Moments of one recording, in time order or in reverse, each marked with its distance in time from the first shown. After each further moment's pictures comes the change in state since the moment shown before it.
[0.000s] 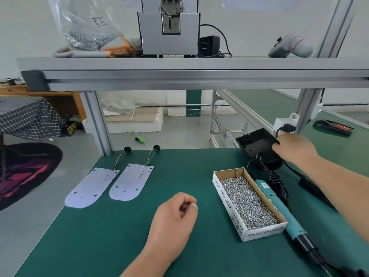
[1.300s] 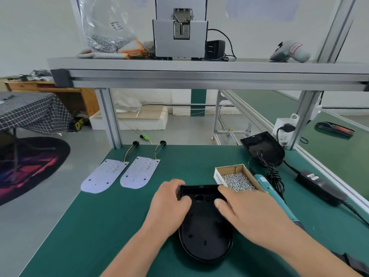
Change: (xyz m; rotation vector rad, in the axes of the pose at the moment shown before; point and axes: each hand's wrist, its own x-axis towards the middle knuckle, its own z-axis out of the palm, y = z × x) left_hand 0.005 0.001 -0.021 0.203 0.022 -0.080; right_hand -0.252 -0.109 -0.036 0.100 -0.130 -0.601
